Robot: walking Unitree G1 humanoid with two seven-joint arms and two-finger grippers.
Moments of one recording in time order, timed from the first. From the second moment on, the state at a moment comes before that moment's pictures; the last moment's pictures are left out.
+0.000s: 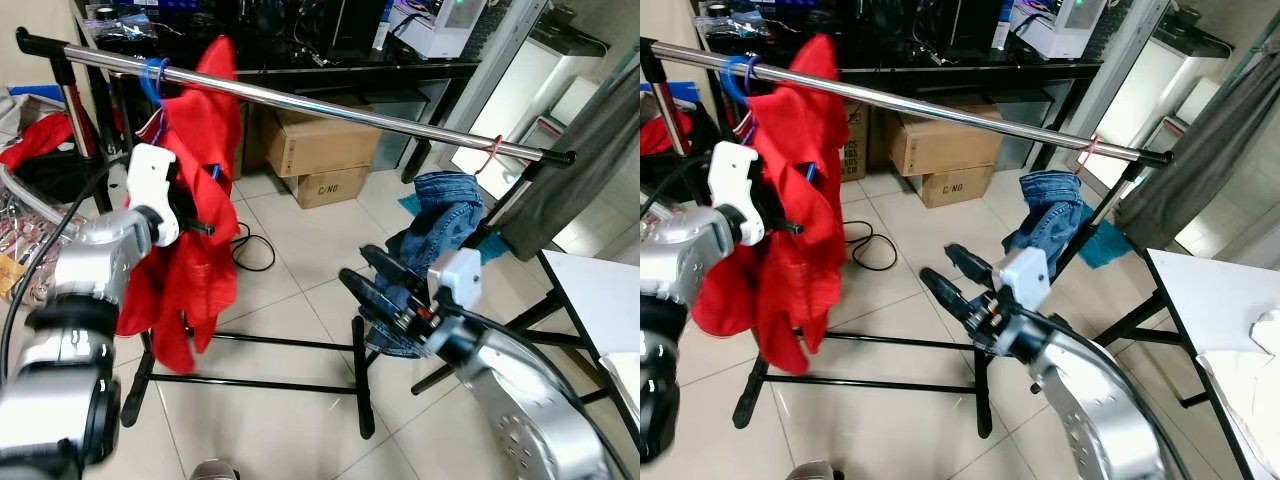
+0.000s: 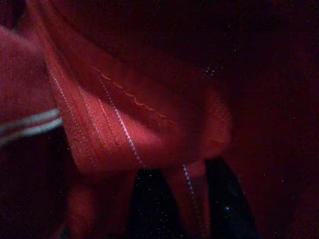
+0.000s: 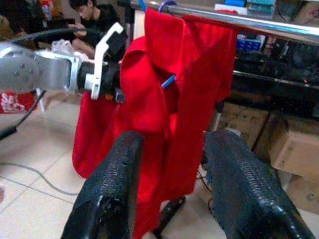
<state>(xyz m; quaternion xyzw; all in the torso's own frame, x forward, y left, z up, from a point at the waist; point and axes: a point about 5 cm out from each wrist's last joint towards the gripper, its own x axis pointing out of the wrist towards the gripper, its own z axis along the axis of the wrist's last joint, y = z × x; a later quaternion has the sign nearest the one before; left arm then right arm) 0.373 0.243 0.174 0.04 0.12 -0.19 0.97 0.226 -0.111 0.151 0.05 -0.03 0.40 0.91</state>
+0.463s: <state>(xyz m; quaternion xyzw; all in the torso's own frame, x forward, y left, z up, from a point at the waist) 0.384 0.256 0.186 0.04 0.14 -0.17 0.98 0.217 -0.114 0.151 0.05 -0.01 0.40 0.92</state>
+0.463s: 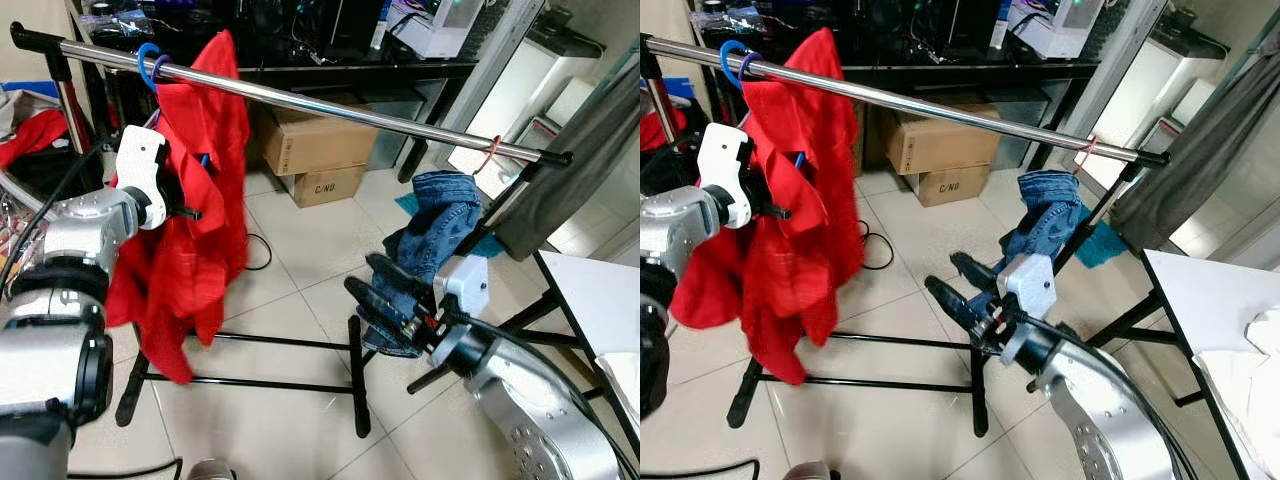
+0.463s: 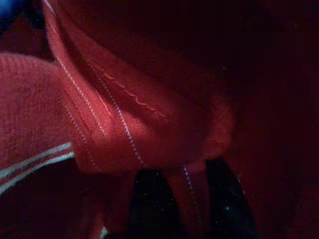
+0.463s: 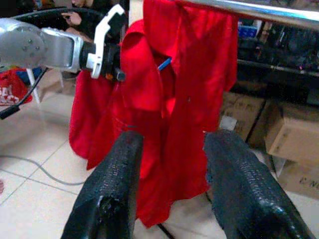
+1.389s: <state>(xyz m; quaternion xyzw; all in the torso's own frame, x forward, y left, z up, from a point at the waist) 0.389 0.253 0.175 0.04 0.20 -0.10 0.97 0.210 -0.114 0.151 0.07 0.00 0.37 0.93</state>
